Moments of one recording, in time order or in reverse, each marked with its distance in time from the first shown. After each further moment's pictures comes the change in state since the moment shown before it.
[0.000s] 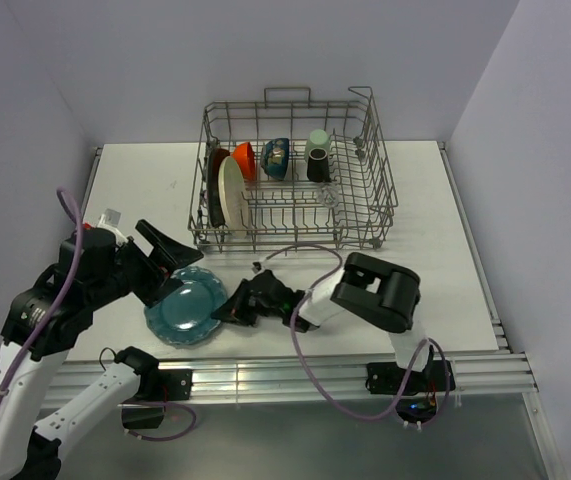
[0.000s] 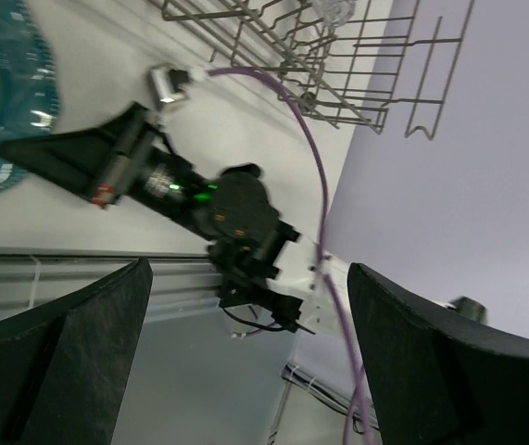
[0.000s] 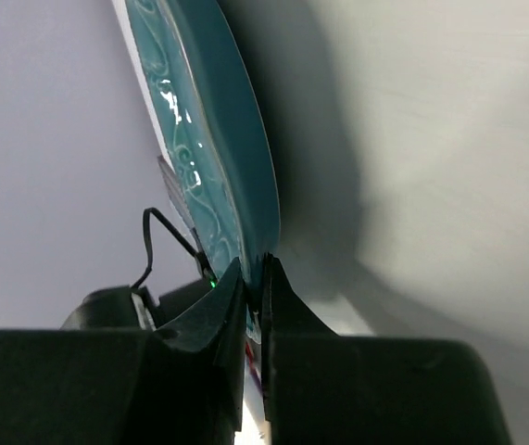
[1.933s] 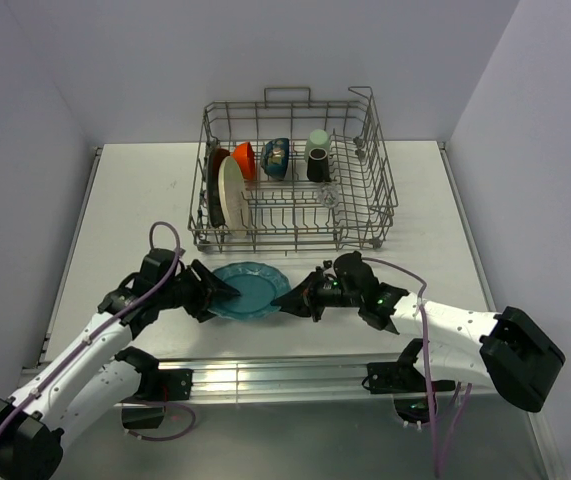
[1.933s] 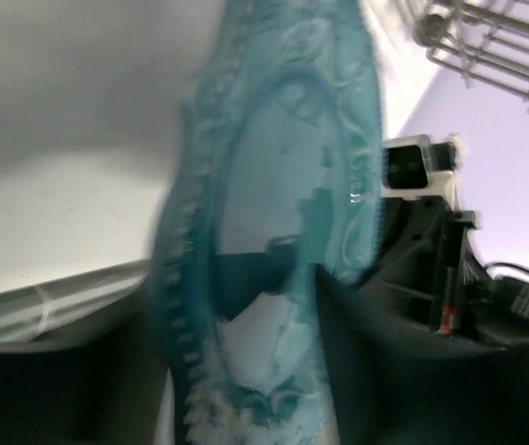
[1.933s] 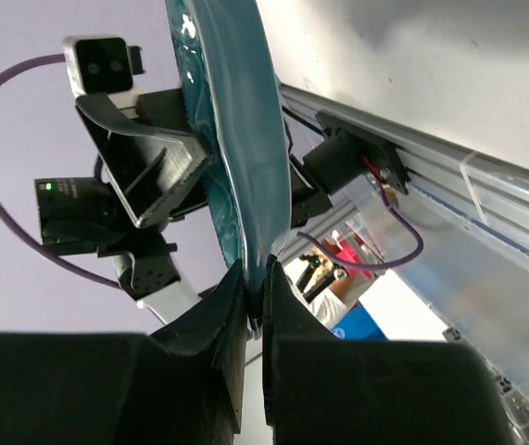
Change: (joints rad) left arm 0.000 0.086 -0.739 0.625 0.282 -0.087; right arm -0.312 -0.912 -0.428 -0.447 -0.378 0.363
